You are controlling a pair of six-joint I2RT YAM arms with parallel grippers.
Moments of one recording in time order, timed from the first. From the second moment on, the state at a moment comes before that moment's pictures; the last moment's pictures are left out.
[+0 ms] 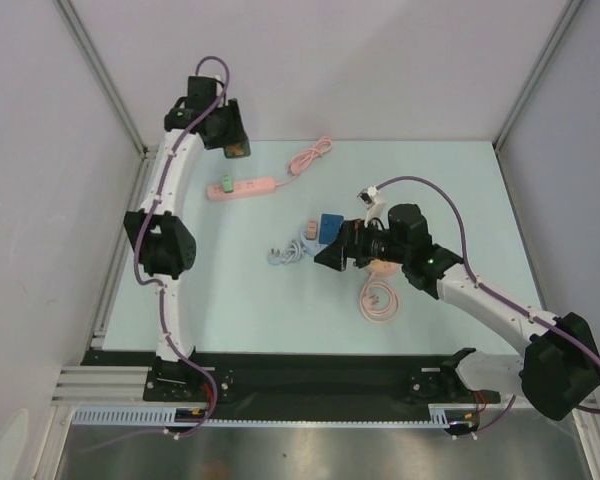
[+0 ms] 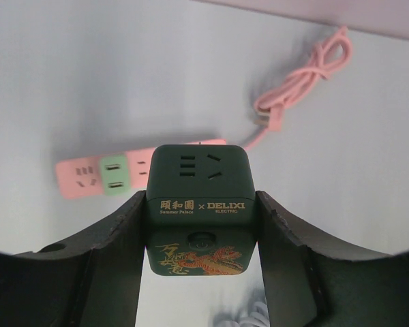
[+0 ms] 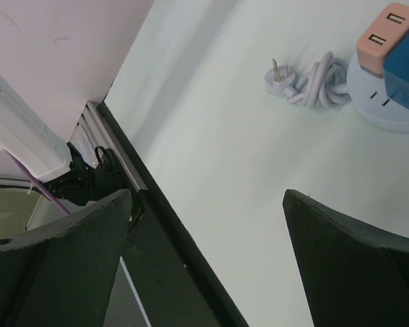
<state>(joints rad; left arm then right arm) -0.11 2.21 2.37 -0.87 0.04 -0.30 0.59 1.21 0.80 0.05 -0.49 0.54</state>
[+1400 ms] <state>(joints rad) -0.17 2.37 2.35 -0.93 0.01 -0.31 0.54 1.38 1.07 -0.18 -0.31 0.48</state>
